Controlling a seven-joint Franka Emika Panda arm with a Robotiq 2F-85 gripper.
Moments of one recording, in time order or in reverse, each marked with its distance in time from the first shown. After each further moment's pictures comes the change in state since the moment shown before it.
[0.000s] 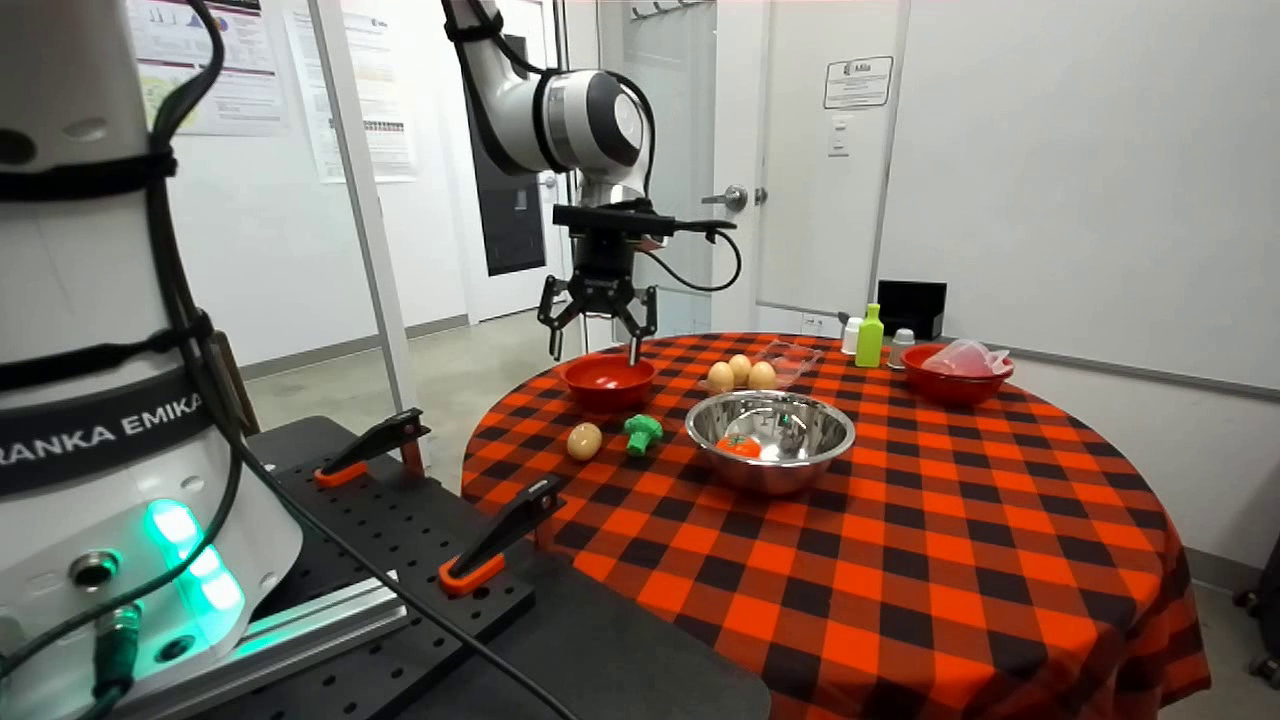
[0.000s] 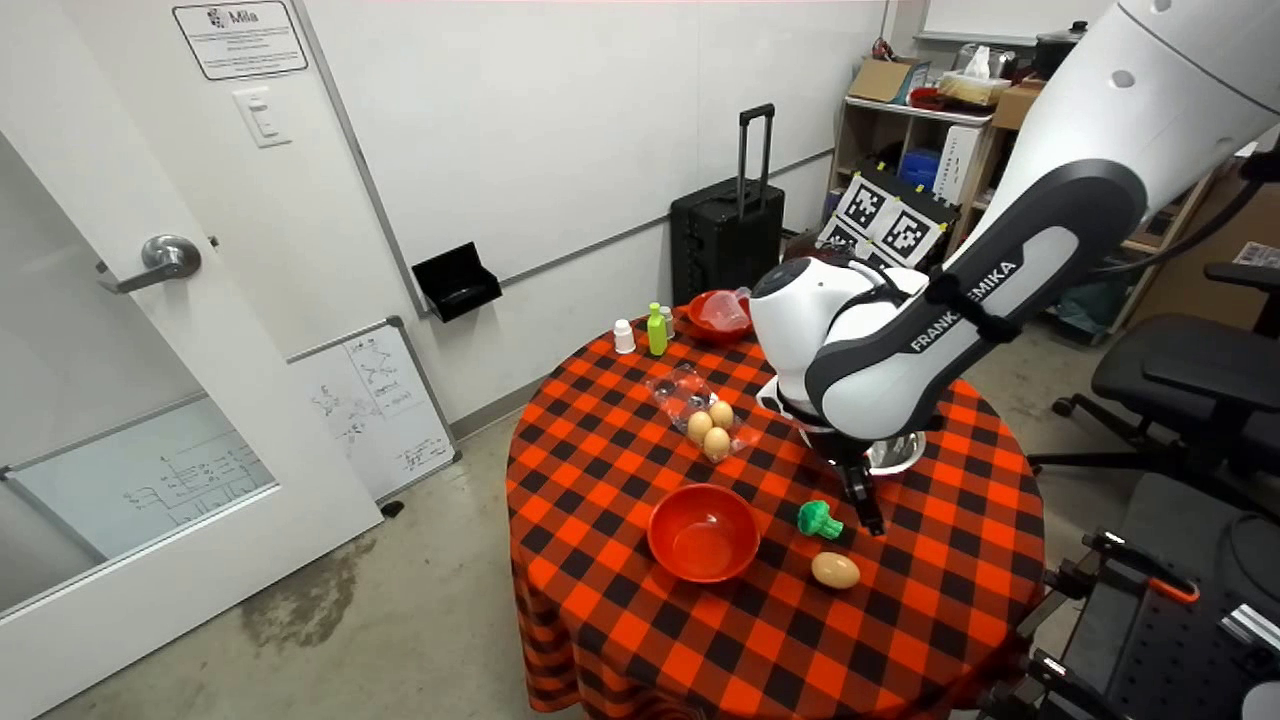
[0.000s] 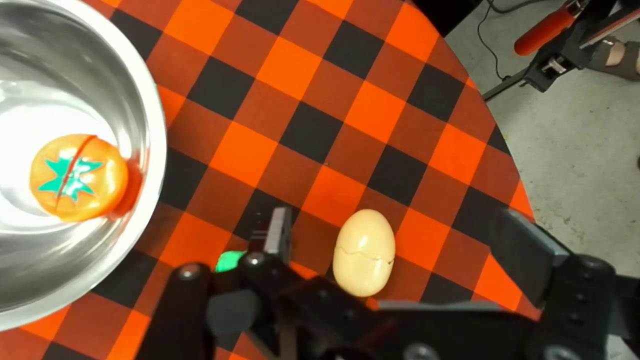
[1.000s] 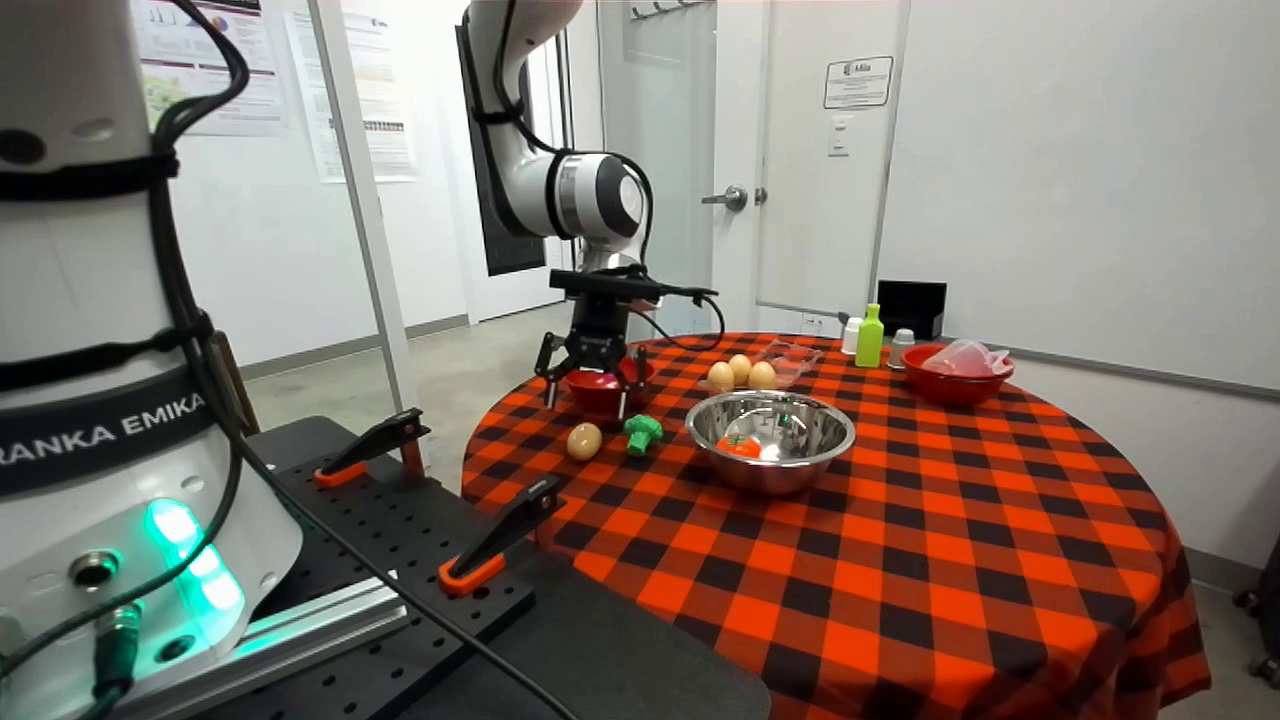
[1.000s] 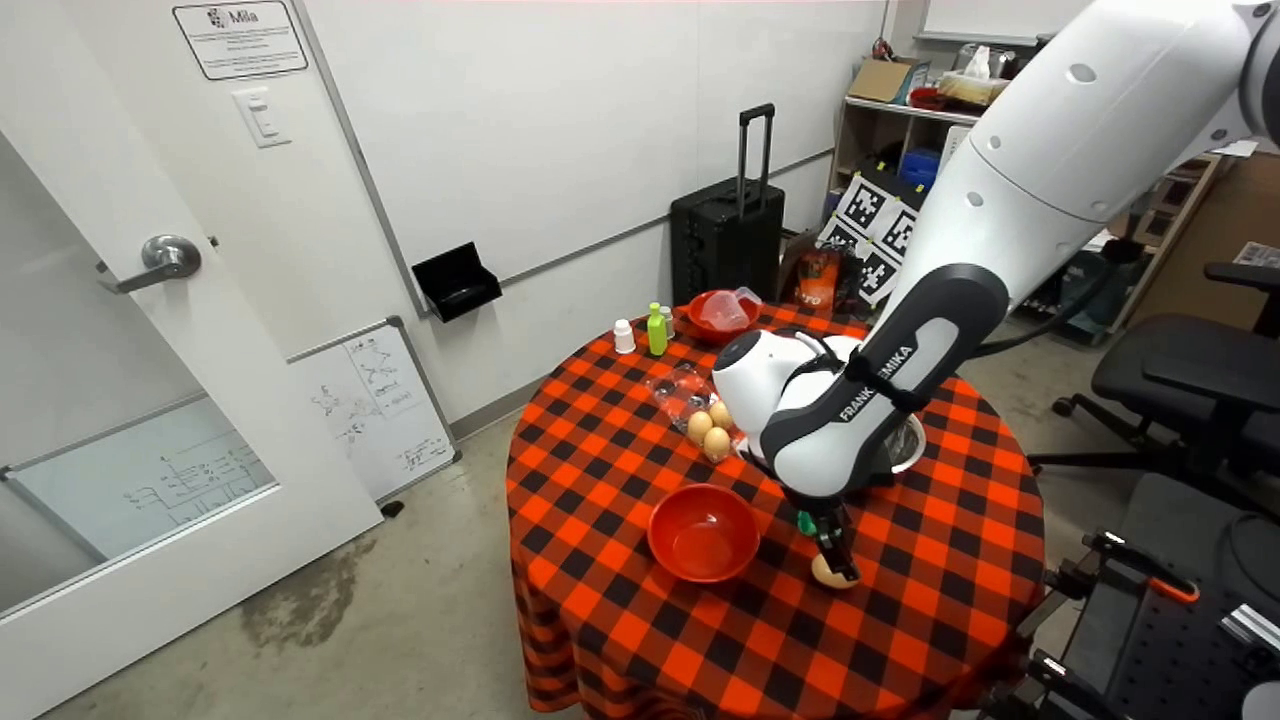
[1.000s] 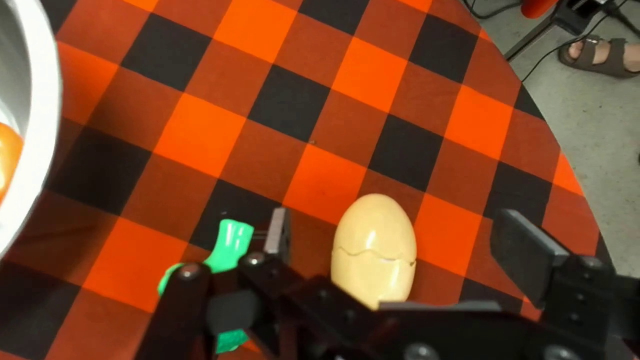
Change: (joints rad) arm 0.037 0.257 0.001 0.170 0.000 -0.018 0.104
